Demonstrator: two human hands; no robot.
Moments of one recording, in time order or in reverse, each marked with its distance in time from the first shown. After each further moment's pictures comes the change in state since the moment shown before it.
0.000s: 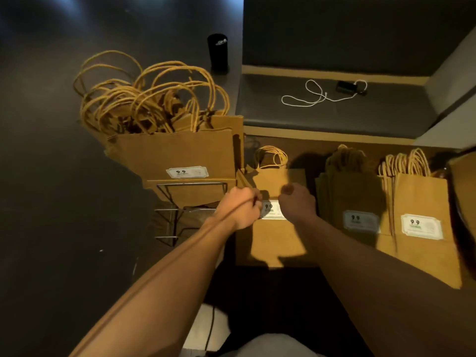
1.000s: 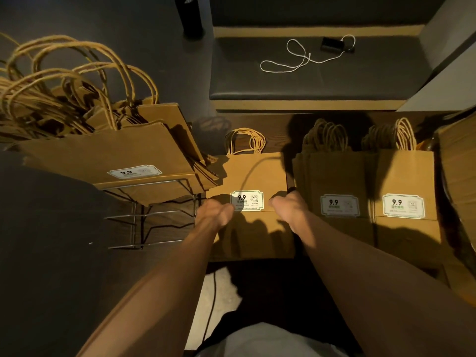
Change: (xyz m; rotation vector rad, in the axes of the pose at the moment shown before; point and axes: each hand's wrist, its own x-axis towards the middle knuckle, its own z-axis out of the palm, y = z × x) left_hand 0.047 0.000 0.076 -0.315 -0.110 -0.679; right_hand 0.047 0.078 -0.013 0.134 -0.161 0.435
